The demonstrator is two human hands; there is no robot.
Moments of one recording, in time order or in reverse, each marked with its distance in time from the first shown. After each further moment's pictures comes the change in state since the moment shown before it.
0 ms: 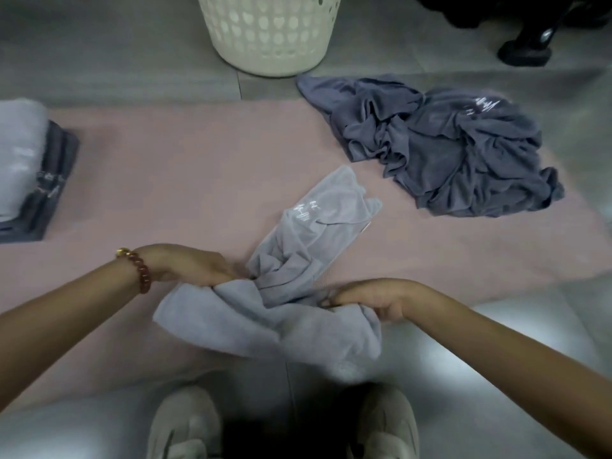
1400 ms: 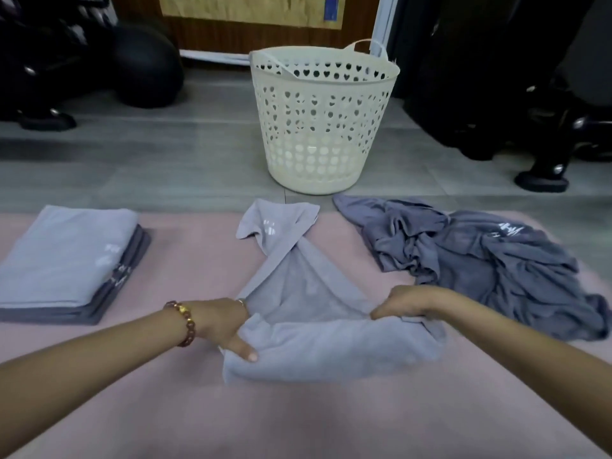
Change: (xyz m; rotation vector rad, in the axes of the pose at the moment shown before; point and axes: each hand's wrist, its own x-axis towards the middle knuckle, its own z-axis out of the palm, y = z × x) left_hand -0.006 -0.009 -0.062 0.517 0.384 -0.035; right_hand -0.030 -0.143 -0.065 -0.809 0.676 0.150
